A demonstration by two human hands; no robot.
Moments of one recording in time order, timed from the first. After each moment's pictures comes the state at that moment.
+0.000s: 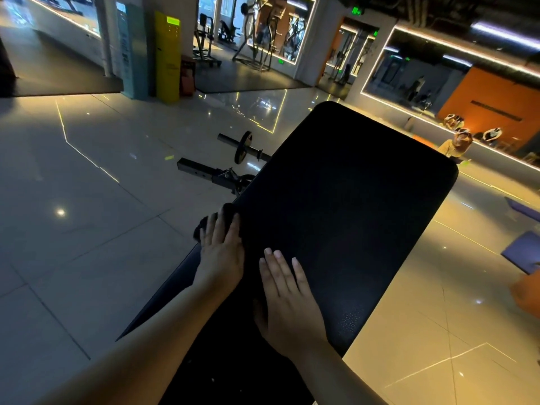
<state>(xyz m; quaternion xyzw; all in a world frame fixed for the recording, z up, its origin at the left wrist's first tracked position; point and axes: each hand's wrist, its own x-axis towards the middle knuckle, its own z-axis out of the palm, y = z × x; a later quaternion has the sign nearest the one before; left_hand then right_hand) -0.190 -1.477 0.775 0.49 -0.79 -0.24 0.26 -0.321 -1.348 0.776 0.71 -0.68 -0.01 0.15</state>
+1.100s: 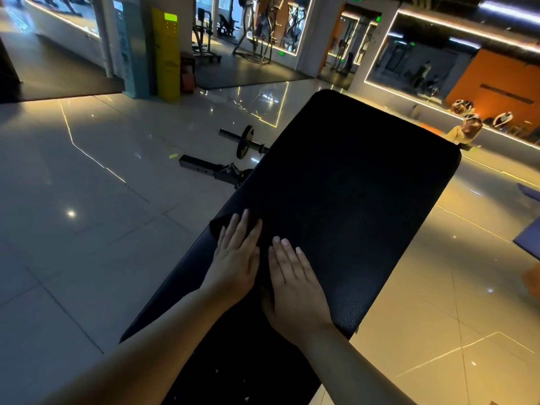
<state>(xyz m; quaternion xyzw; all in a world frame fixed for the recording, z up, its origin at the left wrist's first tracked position) -0.192 -1.452 0.775 0.41 -0.85 -0.20 0.25 -0.329 -1.348 0.779 0.71 -0.69 0.01 0.15</state>
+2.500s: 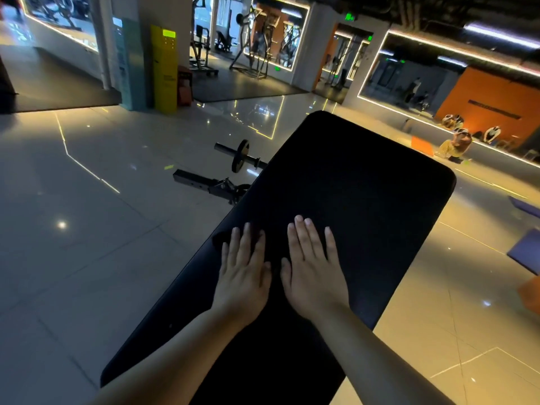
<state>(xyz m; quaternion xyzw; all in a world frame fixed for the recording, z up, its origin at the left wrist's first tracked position) -0.228 -1.453 0.795 0.43 -0.85 -0.18 0.22 -0.379 -1.394 0.831 0.65 -0.73 0.00 0.22</state>
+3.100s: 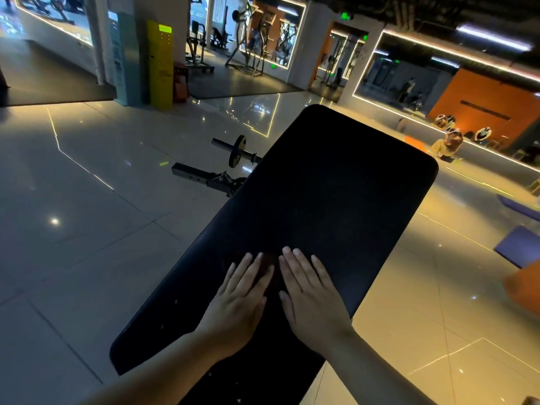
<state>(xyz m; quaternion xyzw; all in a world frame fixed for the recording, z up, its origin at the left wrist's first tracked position) -0.180 -1.397 0.757 0.32 -0.92 -0.14 0.19 -0.367 -1.320 0.793 0.70 -0.68 -0.04 0.20</state>
